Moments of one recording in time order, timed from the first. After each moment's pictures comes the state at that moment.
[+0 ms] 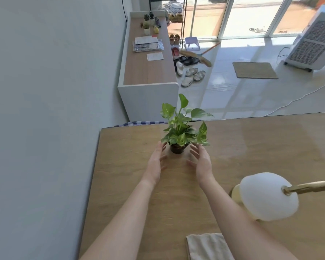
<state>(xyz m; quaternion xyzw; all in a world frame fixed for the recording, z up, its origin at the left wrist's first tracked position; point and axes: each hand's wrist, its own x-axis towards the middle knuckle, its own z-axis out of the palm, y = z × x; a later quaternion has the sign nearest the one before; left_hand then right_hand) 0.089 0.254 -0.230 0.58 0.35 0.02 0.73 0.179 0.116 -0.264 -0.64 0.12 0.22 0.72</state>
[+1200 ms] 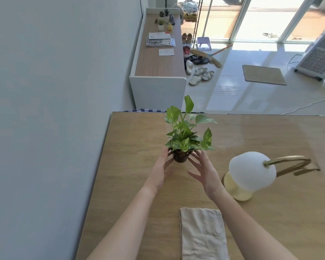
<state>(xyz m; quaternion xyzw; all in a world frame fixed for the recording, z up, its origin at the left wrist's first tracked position) 0.001 0.193 -0.203 0.55 0.32 0.02 0.77 0.096 0.040 -0.219 -0.62 0.01 0.37 0.69</state>
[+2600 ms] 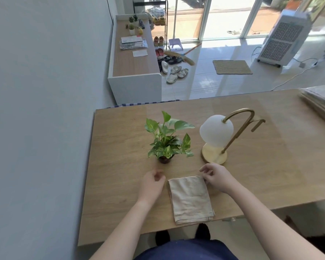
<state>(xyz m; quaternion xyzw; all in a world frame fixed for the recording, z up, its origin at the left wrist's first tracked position) -0.099 0.132 -0.270 0.79 0.32 -0.04 0.52 0.050 -0.115 -0.246 -0.92 -0.16 0.27 0.25</state>
